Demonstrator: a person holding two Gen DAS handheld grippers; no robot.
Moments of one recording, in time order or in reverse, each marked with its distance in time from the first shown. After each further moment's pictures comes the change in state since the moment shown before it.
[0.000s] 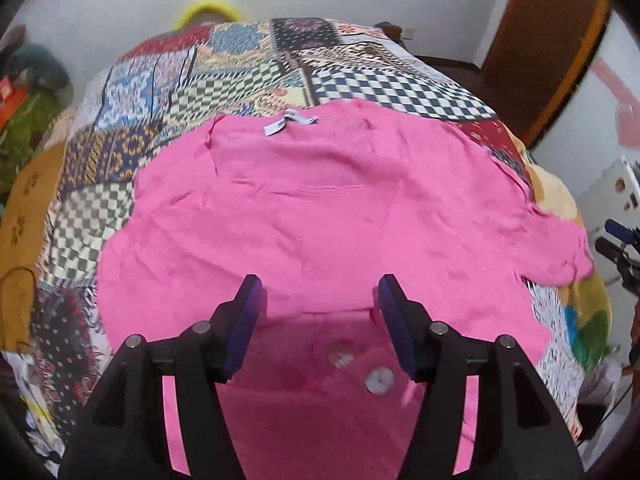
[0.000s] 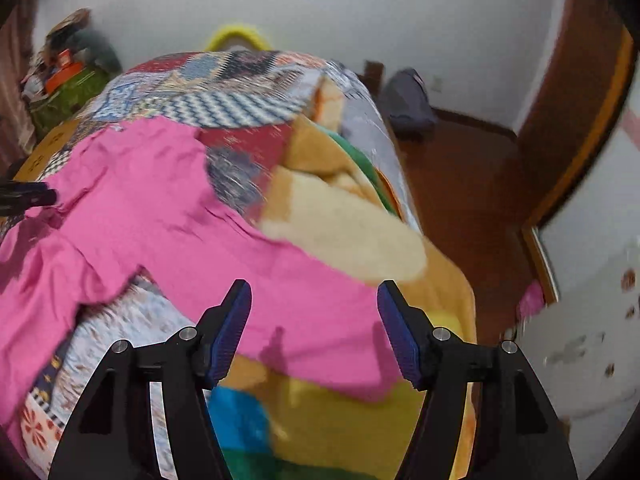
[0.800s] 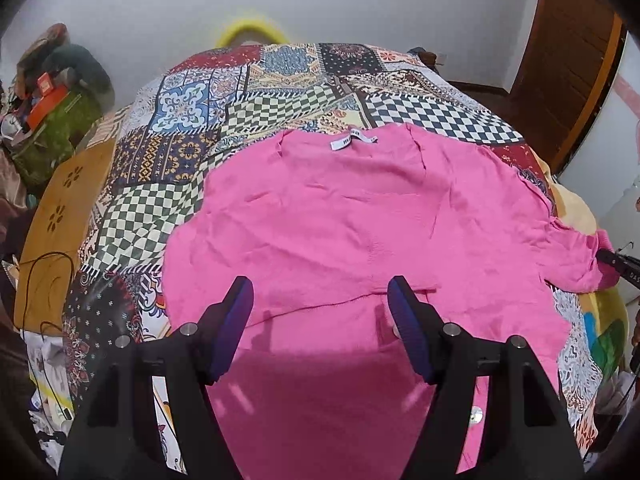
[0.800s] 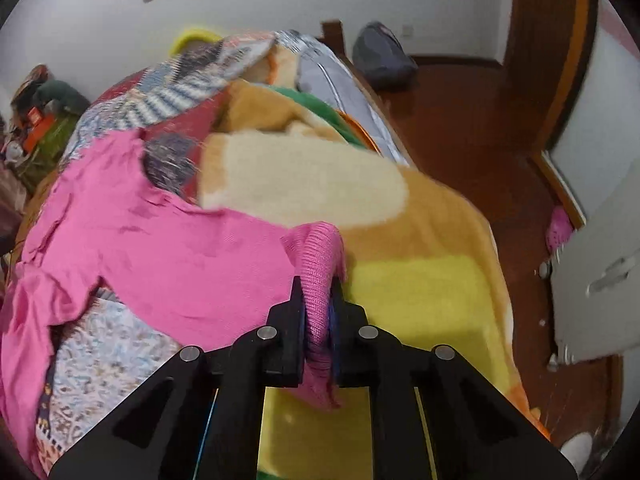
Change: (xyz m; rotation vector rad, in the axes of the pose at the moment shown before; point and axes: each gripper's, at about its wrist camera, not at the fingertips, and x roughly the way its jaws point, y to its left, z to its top) left arm -0.032 0.031 -0.019 -0.070 -0.090 0.107; right arm 0.027 -0.035 -0.023 0.207 0.033 0.077
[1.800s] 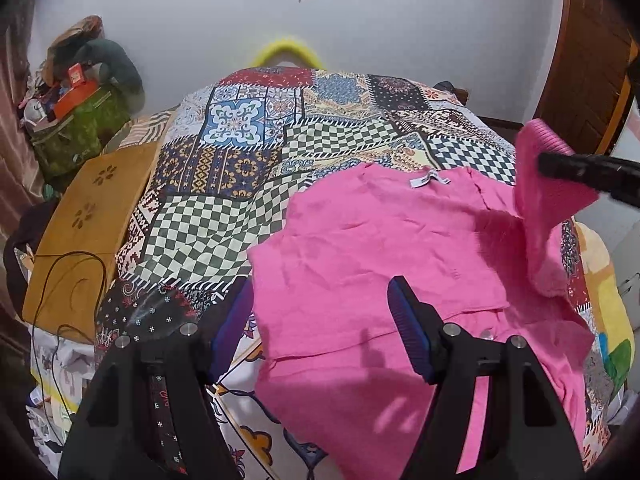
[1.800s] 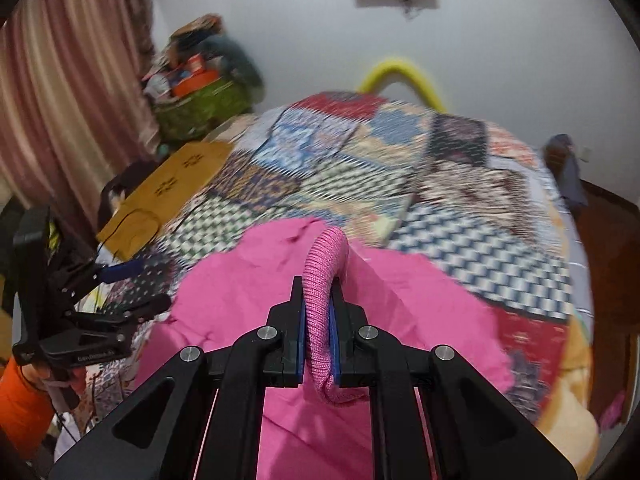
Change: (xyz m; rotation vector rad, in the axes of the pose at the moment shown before) left arm -0.015 0.081 -0.001 -0.081 -0.088 0.036; right arm 0.011 0.292 0.099 -0.450 -0.062 0.395
